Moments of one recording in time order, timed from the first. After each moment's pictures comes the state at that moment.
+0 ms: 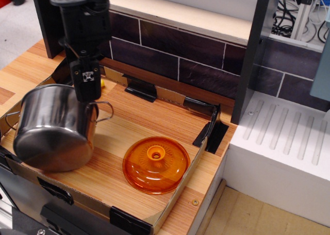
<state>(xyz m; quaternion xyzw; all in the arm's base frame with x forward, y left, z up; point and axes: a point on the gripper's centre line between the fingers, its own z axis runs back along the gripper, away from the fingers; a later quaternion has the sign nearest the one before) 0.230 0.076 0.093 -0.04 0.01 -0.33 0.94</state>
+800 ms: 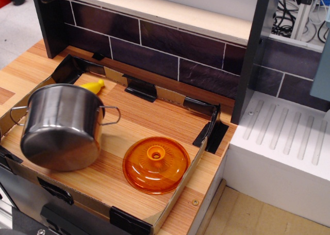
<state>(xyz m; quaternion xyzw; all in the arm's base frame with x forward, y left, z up) 0.232 0.100 0.211 0.03 -0.10 -0.22 0.97</state>
